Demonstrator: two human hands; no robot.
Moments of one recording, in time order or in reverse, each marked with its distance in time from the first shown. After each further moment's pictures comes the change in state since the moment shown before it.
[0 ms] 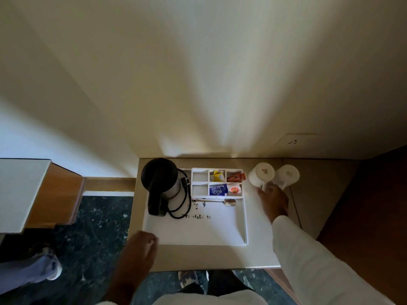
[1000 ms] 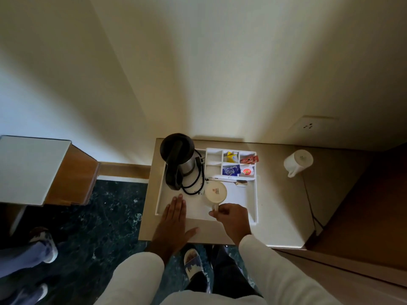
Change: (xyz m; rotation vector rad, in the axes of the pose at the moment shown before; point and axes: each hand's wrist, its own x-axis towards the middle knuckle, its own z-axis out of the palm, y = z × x) left_hand 0.005 0.008 0.072 0.404 -0.297 0.144; right_hand -0.155 0.005 0.090 0.047 -0.410 -0.211
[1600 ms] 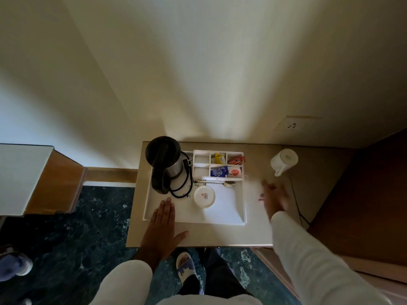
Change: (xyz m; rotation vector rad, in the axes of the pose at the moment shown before) left_hand 0.002 -0.002 0.004 0.007 0.011 0.030; right_hand 0.058 0.037 -0.124 0.195 0.516 0.285
